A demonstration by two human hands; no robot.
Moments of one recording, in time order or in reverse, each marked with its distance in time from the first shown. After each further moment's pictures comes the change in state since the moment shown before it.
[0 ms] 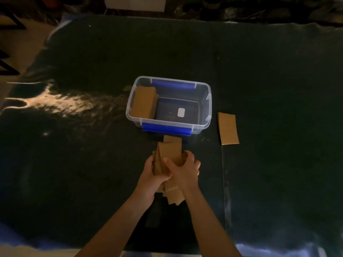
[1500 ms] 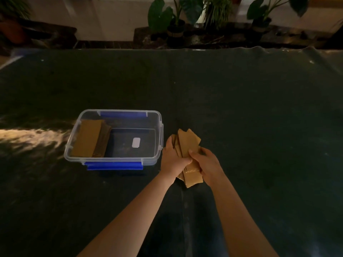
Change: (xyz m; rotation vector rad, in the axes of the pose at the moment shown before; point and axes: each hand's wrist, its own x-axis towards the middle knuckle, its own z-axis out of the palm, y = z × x) left_hand 0.105 0.075 0.199 0.411 -0.054 0.533; right_hand 0.136 0.013 -0.183 0.482 -0.049 0.057
